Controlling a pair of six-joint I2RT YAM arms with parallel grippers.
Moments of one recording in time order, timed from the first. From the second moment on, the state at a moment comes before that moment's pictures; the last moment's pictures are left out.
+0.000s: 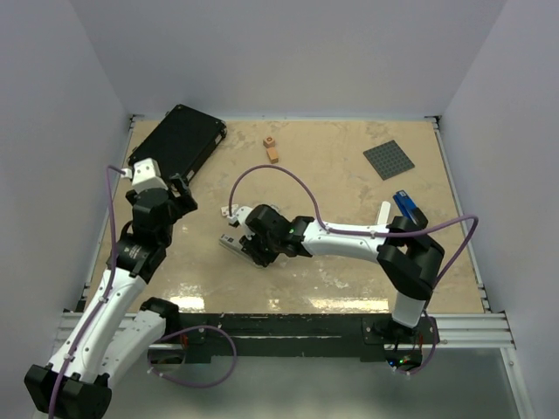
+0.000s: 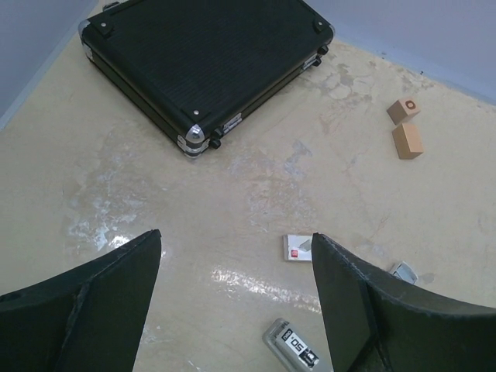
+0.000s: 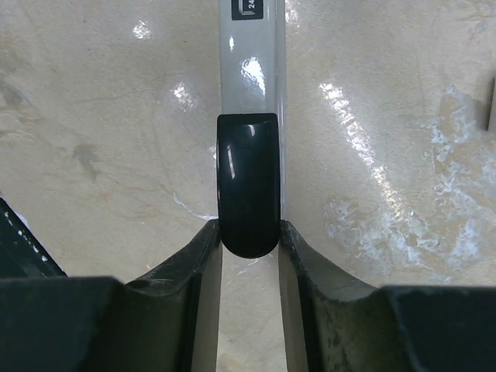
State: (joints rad) left arm -0.29 0.75 0.72 -0.34 -0.46 -0.43; right arm 1.07 1.78 1.17 -0.32 -0.01 0.12
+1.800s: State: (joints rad) left arm -0.21 0.68 0.70 -0.32 -0.48 -0.41; right arm 1.00 1.85 1.50 -0.32 0.04 0.18
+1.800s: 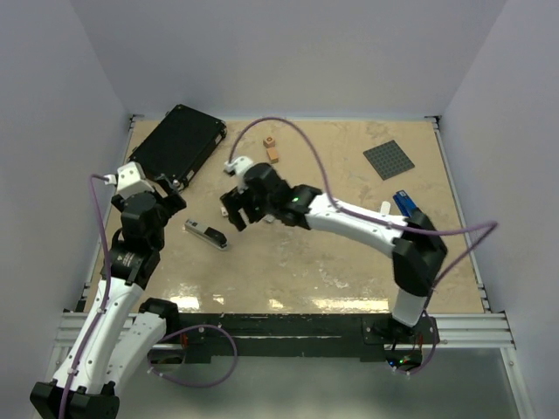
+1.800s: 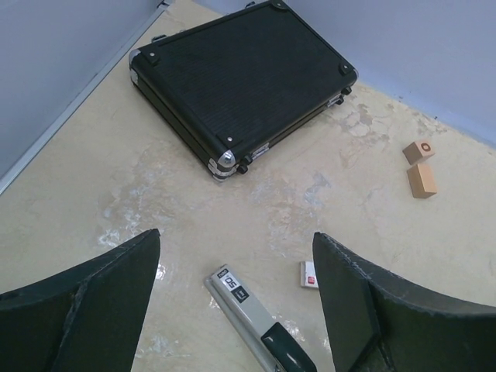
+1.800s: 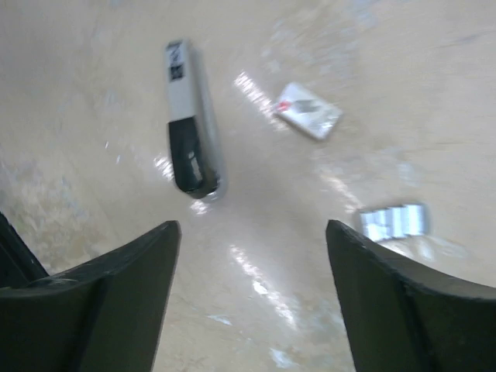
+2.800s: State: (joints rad) left arm -0.20 0.58 0.69 -0.32 -0.37 -0.40; right arm 0.06 1.31 0.77 -0.33 0.21 0.46
